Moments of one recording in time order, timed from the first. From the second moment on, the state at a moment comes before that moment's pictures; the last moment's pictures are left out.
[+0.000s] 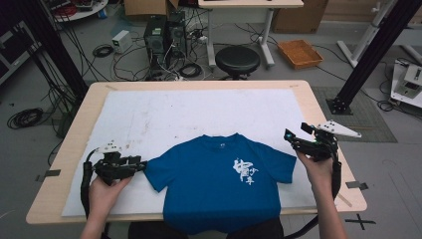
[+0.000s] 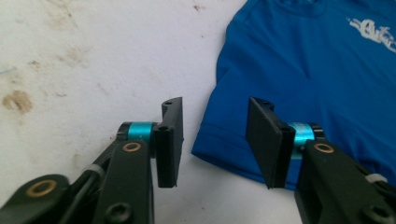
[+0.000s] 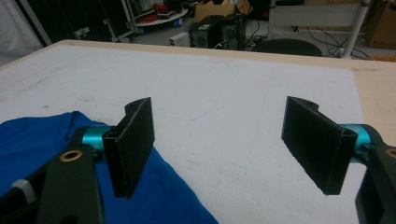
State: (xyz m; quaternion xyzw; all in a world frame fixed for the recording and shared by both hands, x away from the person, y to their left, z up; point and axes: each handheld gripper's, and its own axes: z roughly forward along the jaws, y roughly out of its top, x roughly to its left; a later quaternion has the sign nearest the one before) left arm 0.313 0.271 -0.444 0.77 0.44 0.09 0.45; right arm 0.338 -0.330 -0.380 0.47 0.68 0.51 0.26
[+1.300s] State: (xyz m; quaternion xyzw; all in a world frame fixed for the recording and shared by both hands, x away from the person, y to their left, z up) left arm 0.323 0.152 -0.403 0.76 0.40 -0.02 0.52; right arm 0.334 -0.334 -0.375 0.46 0.67 0.52 0.27
